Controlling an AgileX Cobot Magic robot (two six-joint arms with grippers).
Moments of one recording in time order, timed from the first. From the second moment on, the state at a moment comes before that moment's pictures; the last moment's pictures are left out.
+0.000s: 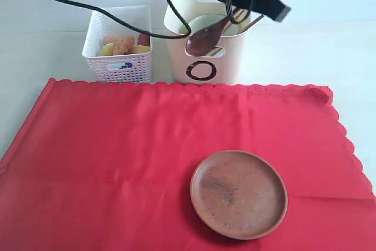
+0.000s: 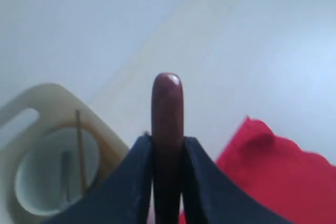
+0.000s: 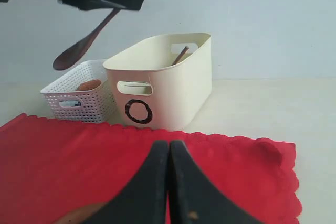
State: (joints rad) left arm -0.82 1.96 -1.69 -0.14 0.29 0.36; right arm 0.24 0.02 0.00 -0.05 0.19 0.22
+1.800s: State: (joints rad) left arm -0.67 2.07 -1.69 -0.38 0.17 0.38; right arm 0.24 0.02 0.00 -0.05 0.19 0.22
